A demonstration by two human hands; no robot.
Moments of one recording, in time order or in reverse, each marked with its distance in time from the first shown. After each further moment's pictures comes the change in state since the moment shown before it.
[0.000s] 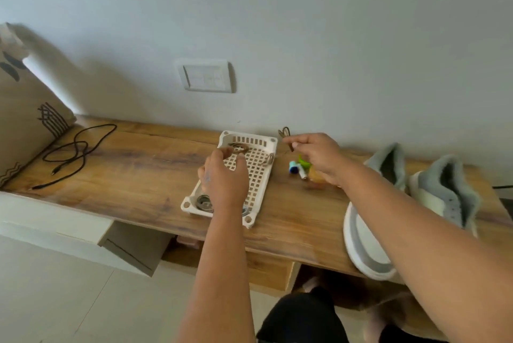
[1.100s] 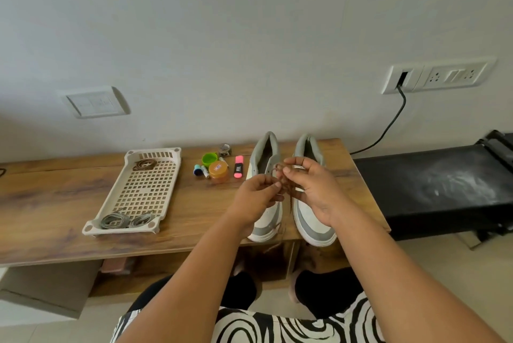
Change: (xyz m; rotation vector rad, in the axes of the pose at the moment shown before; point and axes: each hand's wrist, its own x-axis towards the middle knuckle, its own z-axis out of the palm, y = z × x) left_hand -0.193 0.091 0.096 -0.385 -1.045 -0.065; right_hand -0.202 0.045 -0.138 0.566 0.322 0.082
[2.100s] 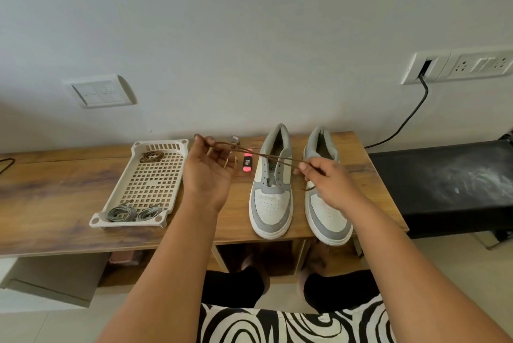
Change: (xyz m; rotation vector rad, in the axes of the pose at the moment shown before) left_hand 0.007 0.029 -0.073 -0.940 0.233 0.198; right_hand 0.019 0.013 -0.017 -0.753 0.053 -0.163
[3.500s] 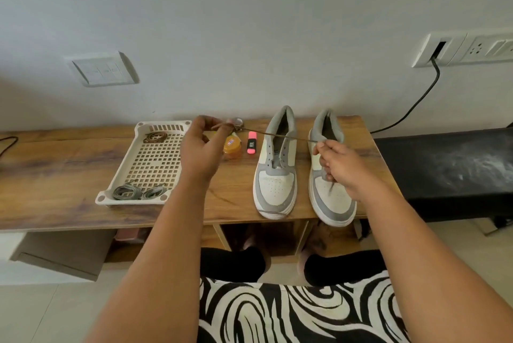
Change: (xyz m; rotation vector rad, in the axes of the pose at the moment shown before) left_hand 0.007 0.011 -0.025 1.002 0.076 0.414; right_hand 0.013 0.018 -0.001 0.270 -0.031 0.199
